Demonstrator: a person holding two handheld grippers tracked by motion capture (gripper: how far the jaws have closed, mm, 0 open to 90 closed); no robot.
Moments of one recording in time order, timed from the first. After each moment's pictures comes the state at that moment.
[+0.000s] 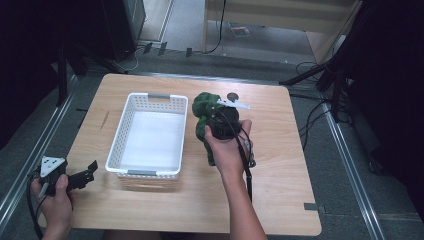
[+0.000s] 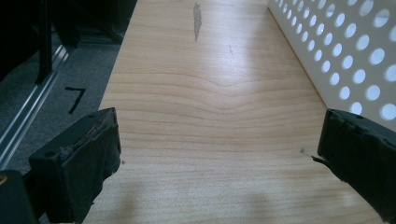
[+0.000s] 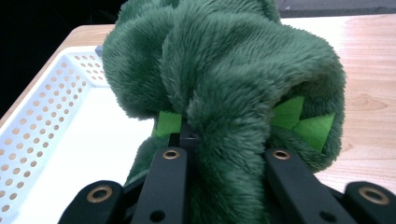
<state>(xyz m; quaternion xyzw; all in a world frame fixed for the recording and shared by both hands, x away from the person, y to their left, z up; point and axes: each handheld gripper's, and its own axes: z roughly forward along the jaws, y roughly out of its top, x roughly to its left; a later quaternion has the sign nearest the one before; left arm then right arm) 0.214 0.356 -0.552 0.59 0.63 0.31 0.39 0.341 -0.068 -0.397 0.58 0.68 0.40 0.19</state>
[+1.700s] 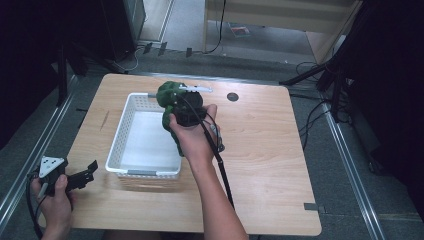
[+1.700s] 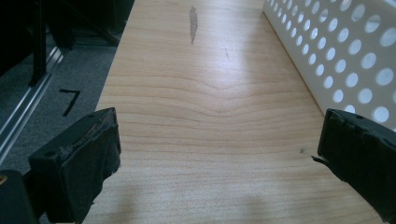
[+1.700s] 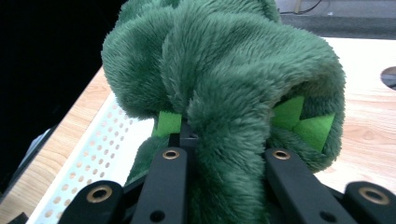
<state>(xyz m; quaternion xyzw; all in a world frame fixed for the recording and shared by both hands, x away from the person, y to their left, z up) 0.214 0.357 -0.552 0.59 0.63 0.31 0.40 0.352 0.016 -0.373 0.54 0.71 0.41 0.16</state>
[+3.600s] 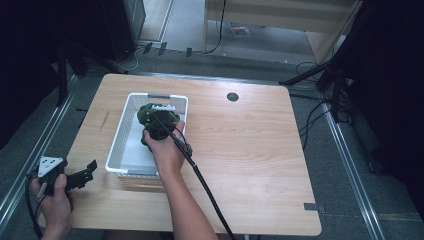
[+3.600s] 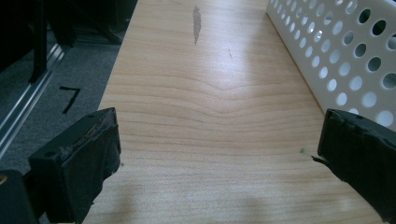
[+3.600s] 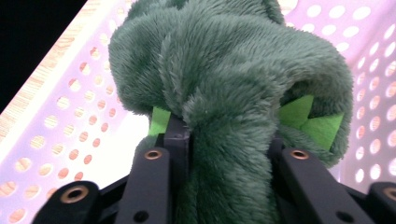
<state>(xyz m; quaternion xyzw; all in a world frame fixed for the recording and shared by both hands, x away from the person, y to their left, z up) 0.214 0.359 -0.552 0.59 0.64 0.30 0.40 0.376 0.098 -0.482 0.56 0.73 0.37 0.14</state>
